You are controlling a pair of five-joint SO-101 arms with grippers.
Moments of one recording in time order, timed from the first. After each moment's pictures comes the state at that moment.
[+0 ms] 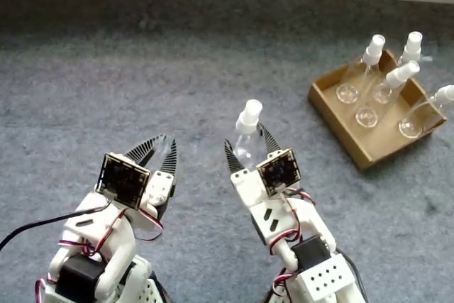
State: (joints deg) left arm 14.5 -103.8 70.9 58.8 -0.9; right arm -28.9 -89.2 95.7 12.4 7.8
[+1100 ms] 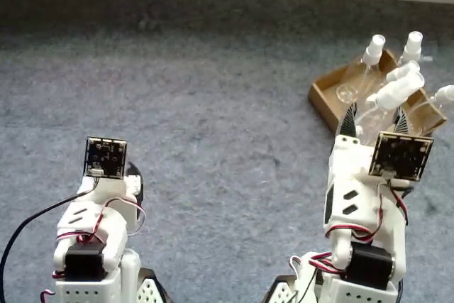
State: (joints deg) left arm -8.0 -104.2 83.0 69.1 -0.9; right arm 8.3 -84.6 59.1 41.2 7.8
